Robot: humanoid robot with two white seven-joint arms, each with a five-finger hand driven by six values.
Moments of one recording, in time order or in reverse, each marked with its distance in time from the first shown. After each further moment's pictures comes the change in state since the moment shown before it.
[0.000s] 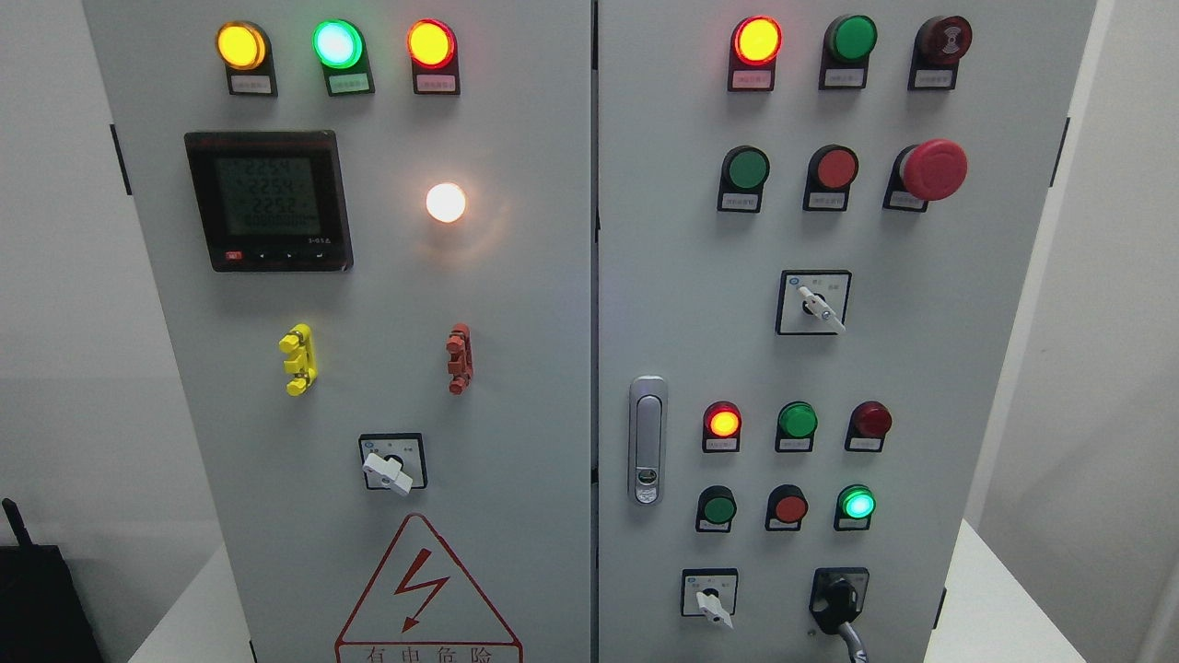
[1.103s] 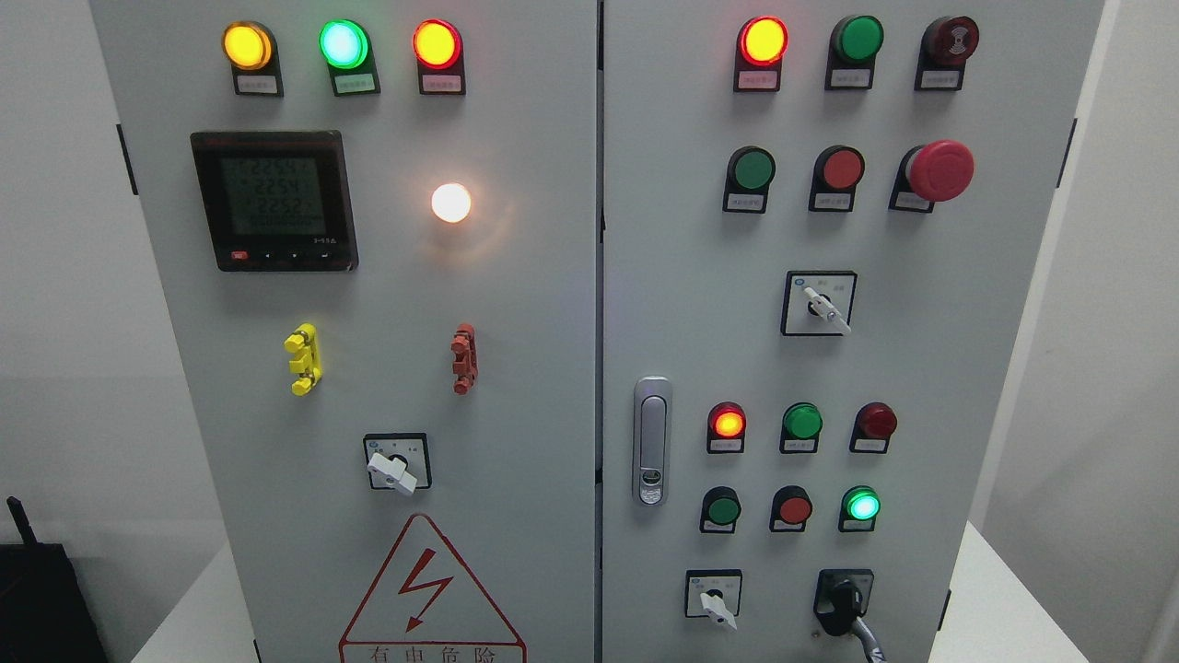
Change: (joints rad) left arm 0.000 0.000 0.000 0.000 0.000 0.000 0.000; right arm 0.004 -0.024 -0.040 -0.009 0.000 -0.003 0.011
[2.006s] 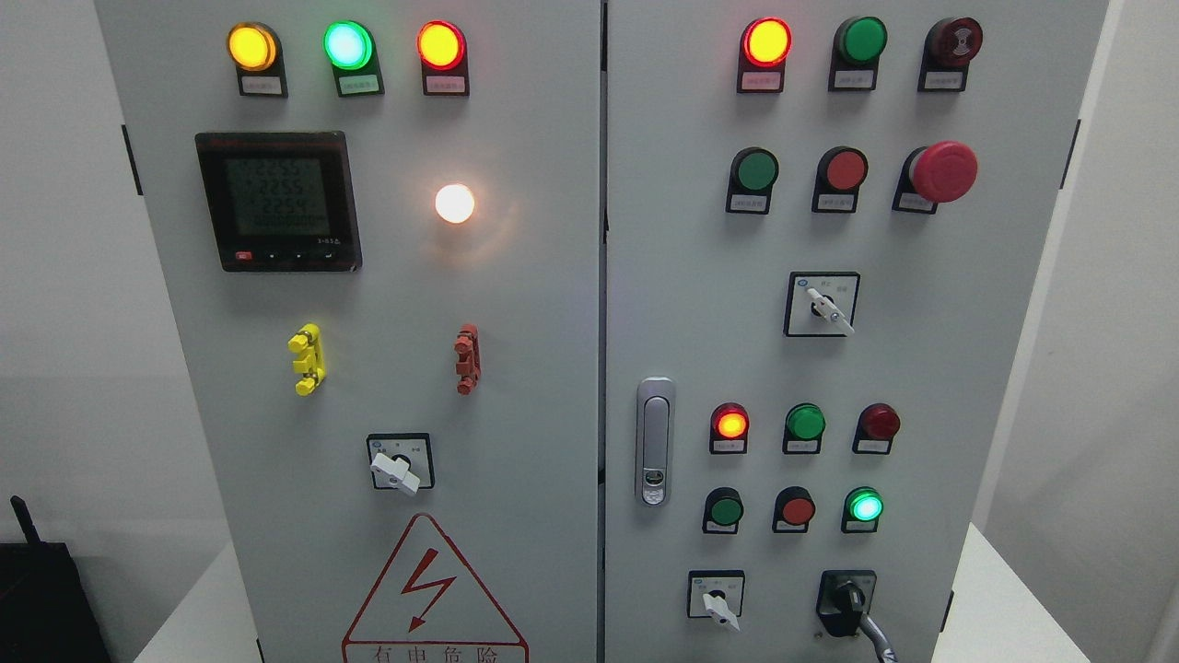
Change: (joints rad) left arm 0.000 0.000 0.000 0.000 0.000 0.000 0.000; right arm 0.012 -0.019 -0.015 -0.001 0.000 -0.011 0.015
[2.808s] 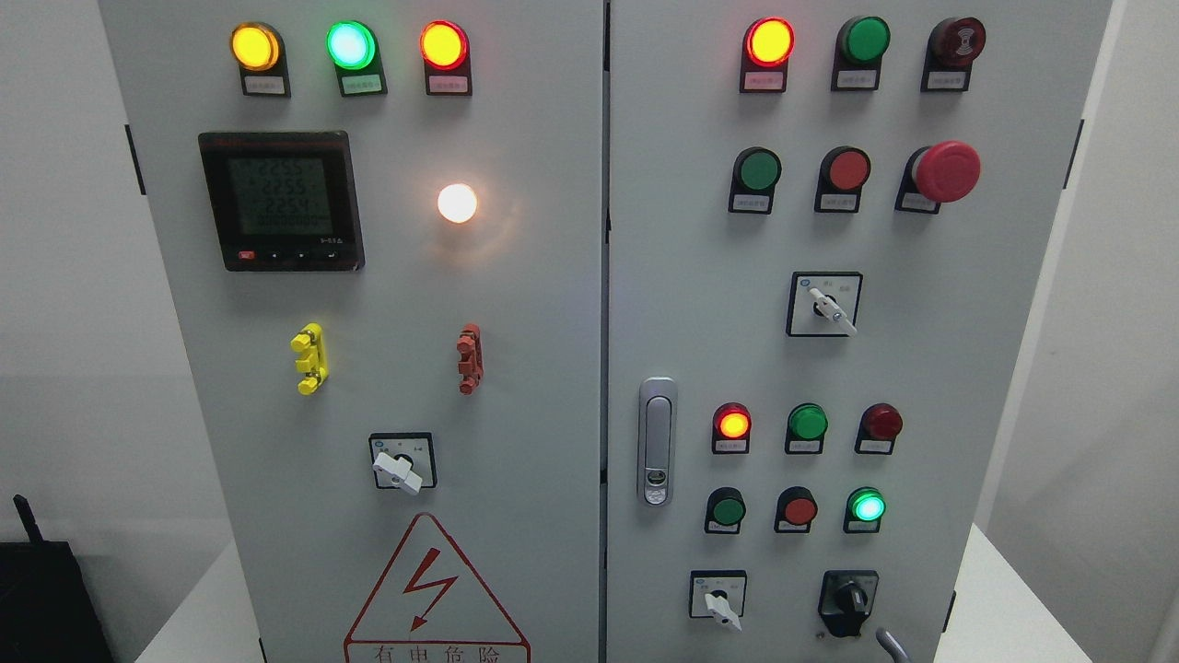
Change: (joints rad) left arm 0.000 0.000 0.000 0.000 0.000 0.000 0.000; right arm 0.035 -0.011 -0.029 -0.008 -0.009 -0.012 0.010
